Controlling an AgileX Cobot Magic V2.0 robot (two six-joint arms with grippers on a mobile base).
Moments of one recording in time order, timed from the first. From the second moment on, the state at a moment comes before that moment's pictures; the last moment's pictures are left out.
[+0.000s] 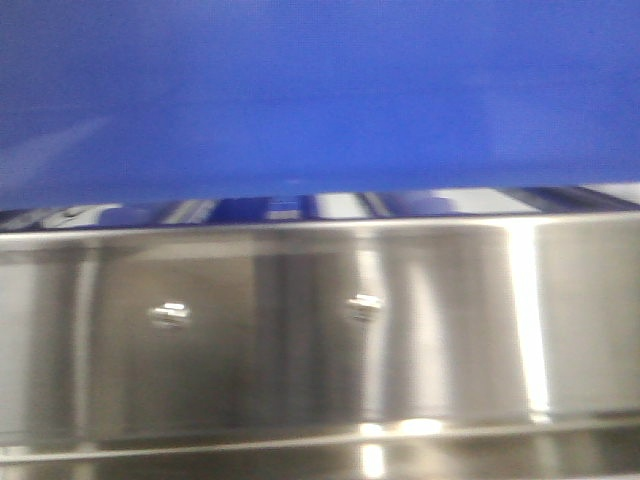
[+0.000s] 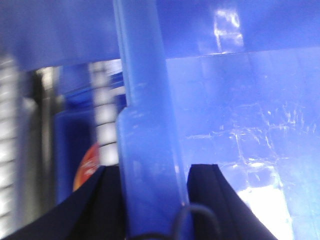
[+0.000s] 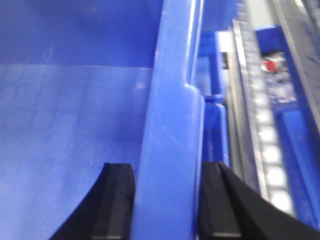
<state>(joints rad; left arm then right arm) -0.07 1.10 -1.53 -0.06 1.27 -0.04 0.23 1.00 -1.50 0.09 1.27 0.09</state>
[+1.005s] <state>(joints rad) -0.07 1.10 -1.53 -0.06 1.27 -0.04 0.24 1.00 -1.50 0.08 1.27 0.09</state>
